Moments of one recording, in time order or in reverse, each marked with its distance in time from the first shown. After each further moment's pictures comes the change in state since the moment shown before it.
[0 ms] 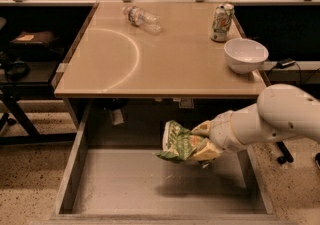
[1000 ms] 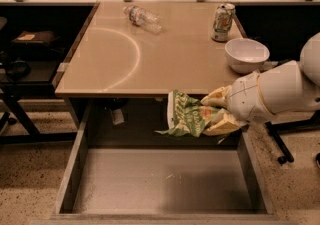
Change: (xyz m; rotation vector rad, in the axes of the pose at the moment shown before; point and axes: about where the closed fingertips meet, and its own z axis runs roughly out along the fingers) arm -0.073 -0.013 -0.109 0.064 -0.027 -0.148
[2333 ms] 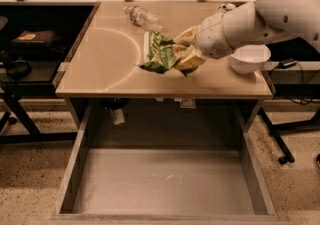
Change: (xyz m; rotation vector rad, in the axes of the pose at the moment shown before) arm -0.067 -0.162 0.030 0.121 -0.140 -0.143
